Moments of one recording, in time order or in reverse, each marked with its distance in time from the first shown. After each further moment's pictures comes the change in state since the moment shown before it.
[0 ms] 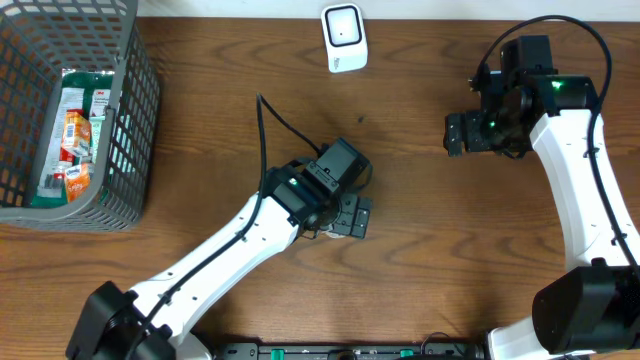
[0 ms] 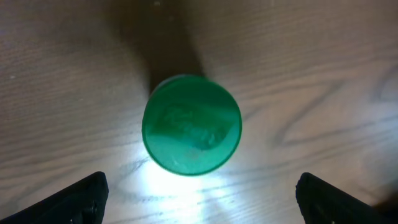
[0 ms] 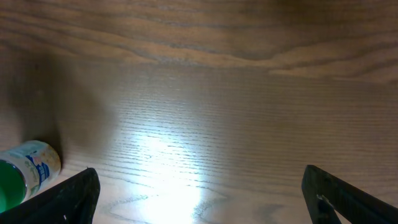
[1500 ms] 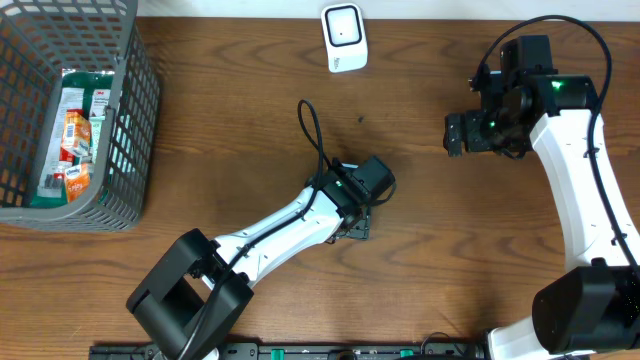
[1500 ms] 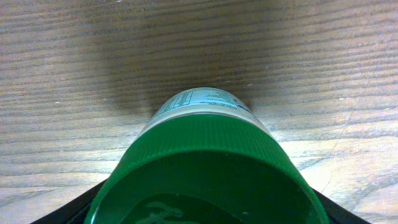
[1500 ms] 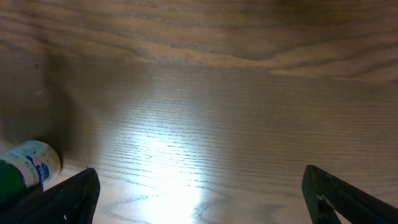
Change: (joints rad) left arm -0.074 0.248 -0.008 0.080 -0.165 -0.158; right arm 0.000 0.000 0.000 0.000 0.000 0.000
